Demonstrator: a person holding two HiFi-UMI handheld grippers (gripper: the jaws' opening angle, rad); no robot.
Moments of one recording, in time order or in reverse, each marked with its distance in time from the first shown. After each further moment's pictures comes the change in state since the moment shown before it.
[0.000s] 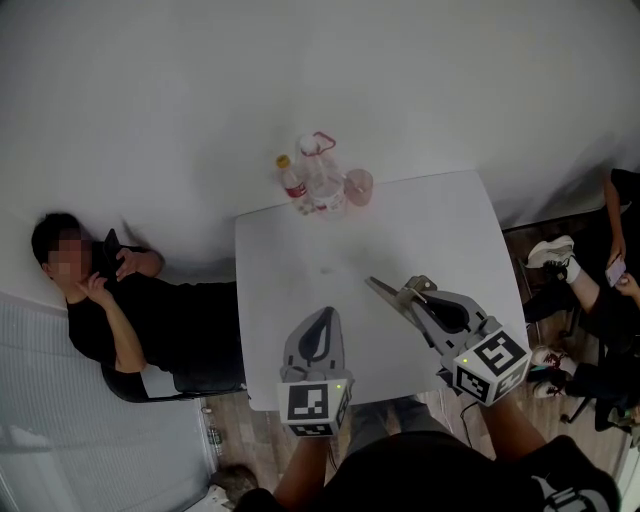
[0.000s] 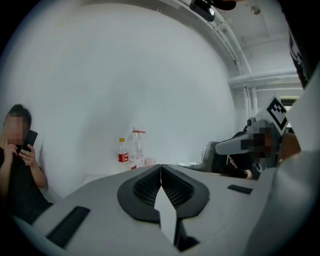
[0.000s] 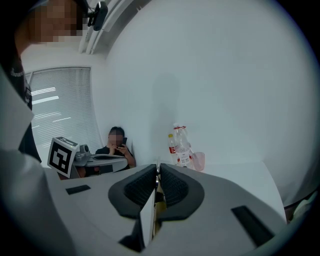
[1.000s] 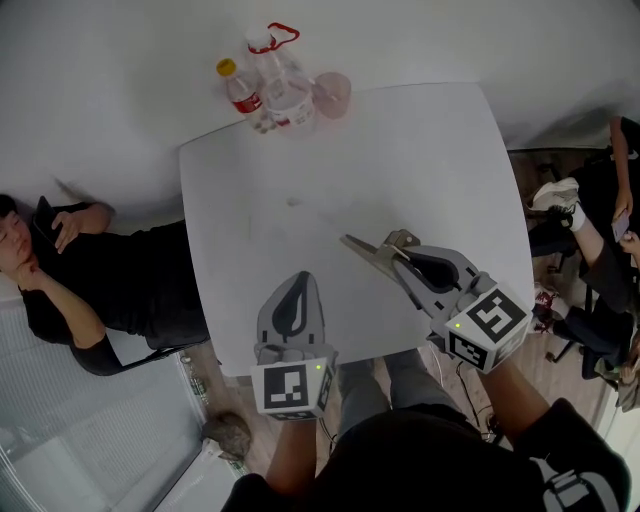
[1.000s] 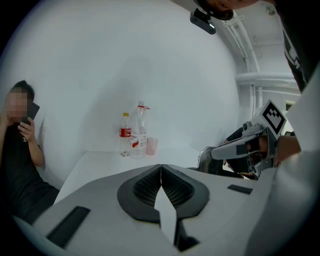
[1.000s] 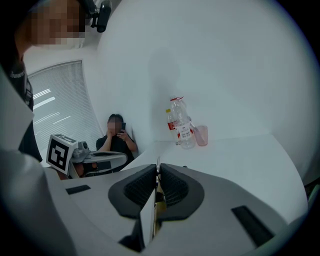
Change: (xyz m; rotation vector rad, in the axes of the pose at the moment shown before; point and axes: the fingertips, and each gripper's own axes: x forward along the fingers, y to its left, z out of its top) left arm 0.019 0.008 -0.084 -0.081 0.109 0.007; right arm 0.040 -0.016 -0.090 0.081 0.146 0.060
